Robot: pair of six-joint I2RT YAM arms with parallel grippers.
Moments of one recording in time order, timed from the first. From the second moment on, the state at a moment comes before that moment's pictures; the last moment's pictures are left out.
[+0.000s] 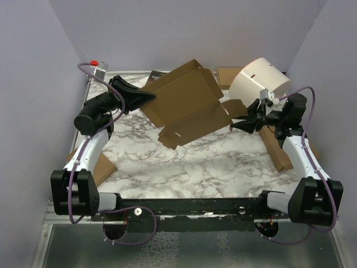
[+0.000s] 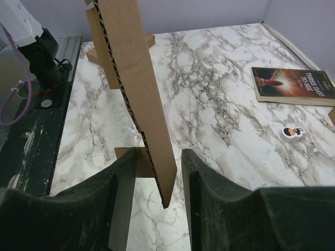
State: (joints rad) left arm -0.03 1.32 0.98 1.50 1.10 -1.45; right arm -0.12 1.21 0.83 0.23 -1.54 -0.16
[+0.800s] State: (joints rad) left arm -0.03 1.34 0.99 1.50 1.09 -1.46; right arm -0.12 1.25 0.95 -0.19 -1.55 -0.52
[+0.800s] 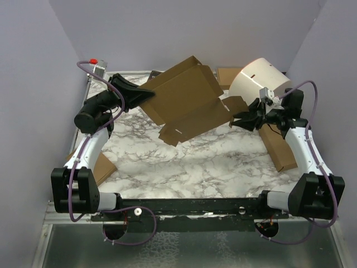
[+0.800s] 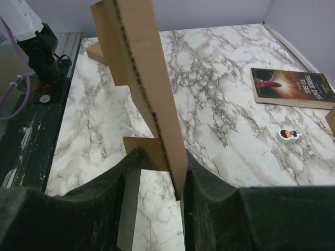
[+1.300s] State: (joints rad) left arm -0.03 1.35 1.00 1.50 1.08 -1.48; right arm -0.12 1.33 1.05 -0.62 -1.55 -0.86
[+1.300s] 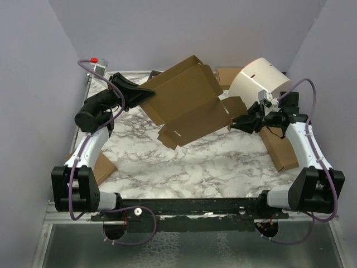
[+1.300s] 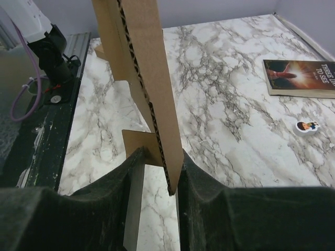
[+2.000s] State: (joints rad) left arm -0.03 1.34 0.99 1.50 1.02 -1.38; right arm -0.11 1.19 0.97 -0.19 -1.55 -0.32
